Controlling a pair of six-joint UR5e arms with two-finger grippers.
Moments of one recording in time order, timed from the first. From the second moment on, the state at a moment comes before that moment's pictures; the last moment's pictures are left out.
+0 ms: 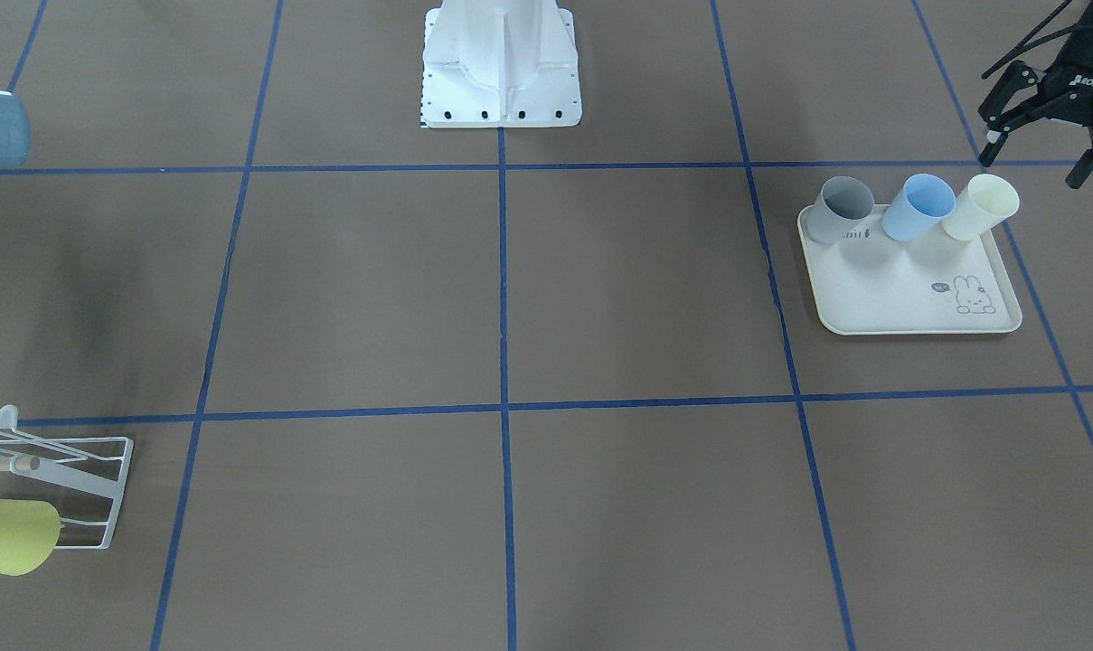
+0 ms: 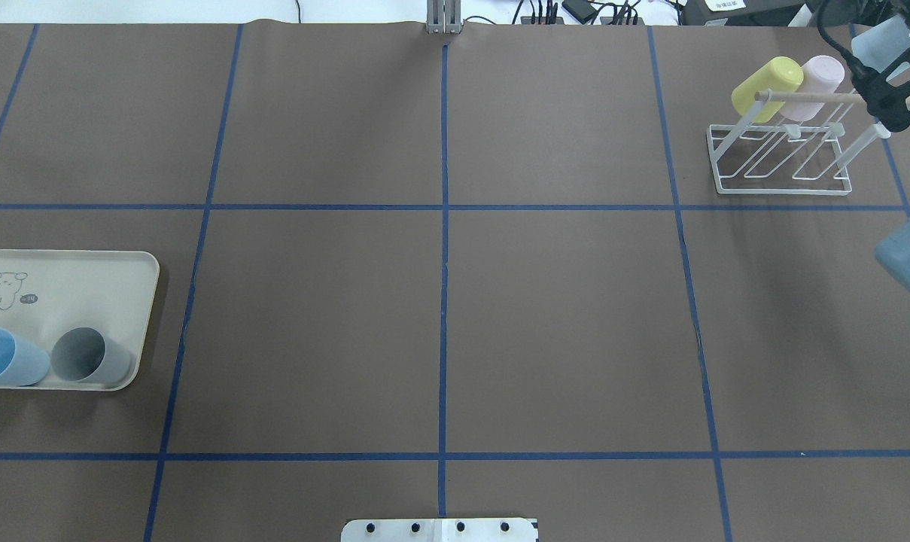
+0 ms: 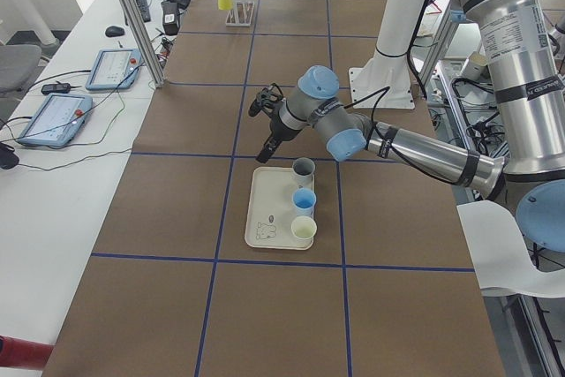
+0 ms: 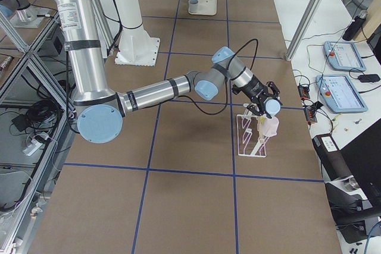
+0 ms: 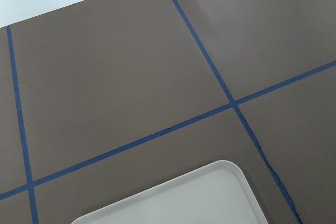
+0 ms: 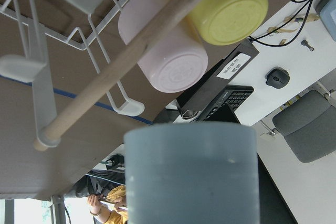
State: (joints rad) left arm -1.17 -1.27 -2.16 -2.19 -2.08 -0.46; right arm 1.15 -1.39 1.65 -0.99 1.38 -1.56
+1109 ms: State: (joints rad) left arm -1.16 -1.26 -2.15 -2.19 -2.08 -0.46; right arm 1.17 -1.31 1.37 -0.77 1.38 -1.64
